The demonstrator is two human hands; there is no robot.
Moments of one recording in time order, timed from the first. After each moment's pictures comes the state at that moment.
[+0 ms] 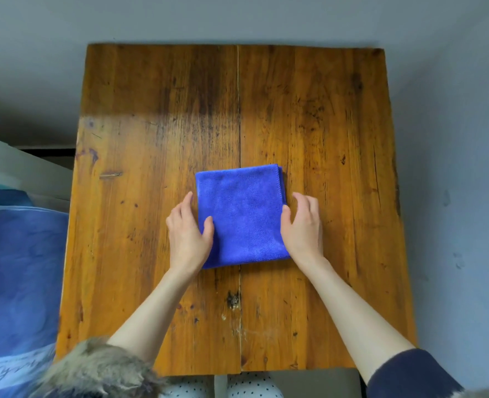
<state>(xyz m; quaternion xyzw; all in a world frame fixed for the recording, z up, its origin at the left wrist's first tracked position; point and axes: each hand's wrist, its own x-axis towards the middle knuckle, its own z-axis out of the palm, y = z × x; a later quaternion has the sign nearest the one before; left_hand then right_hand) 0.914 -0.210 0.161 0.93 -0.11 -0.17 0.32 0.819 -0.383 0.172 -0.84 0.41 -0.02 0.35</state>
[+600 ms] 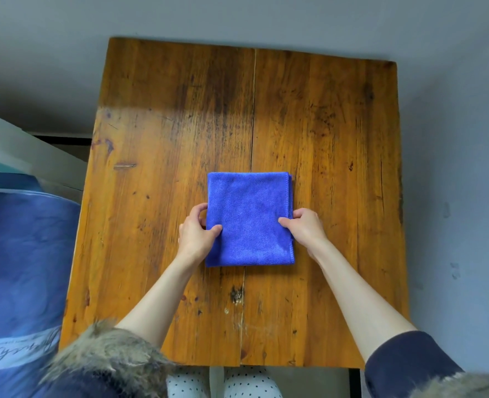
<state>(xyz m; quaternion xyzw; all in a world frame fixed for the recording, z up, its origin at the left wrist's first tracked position) 0.917 -0.200 0.162 0.86 0.06 -0.34 0.38 0.836 -0.395 0.167 -0.71 0.51 0.19 0.45</state>
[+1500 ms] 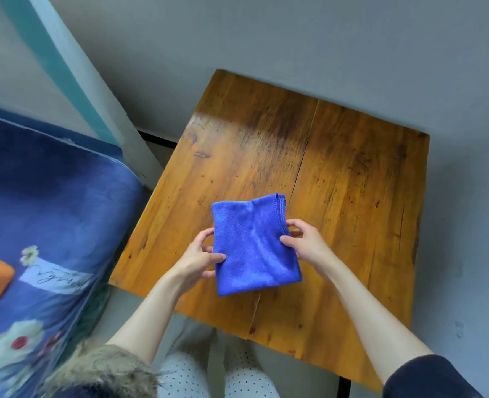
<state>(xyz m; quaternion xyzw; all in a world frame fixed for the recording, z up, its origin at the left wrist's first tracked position) 0.843 -0.100 0.241 0.65 0.22 -0.41 0.60 0.816 -0.327 0.248 -0.74 0.29 0.22 0.57</state>
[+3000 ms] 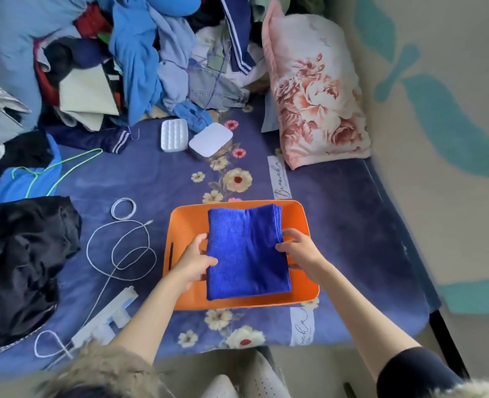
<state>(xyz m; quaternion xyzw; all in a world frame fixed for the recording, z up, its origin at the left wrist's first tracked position) 0.776 0.599 0.297 0.53 0.56 -0.01 0.64 0.963 0.478 0.302 -0.75 -0.13 0.51 0.39</state>
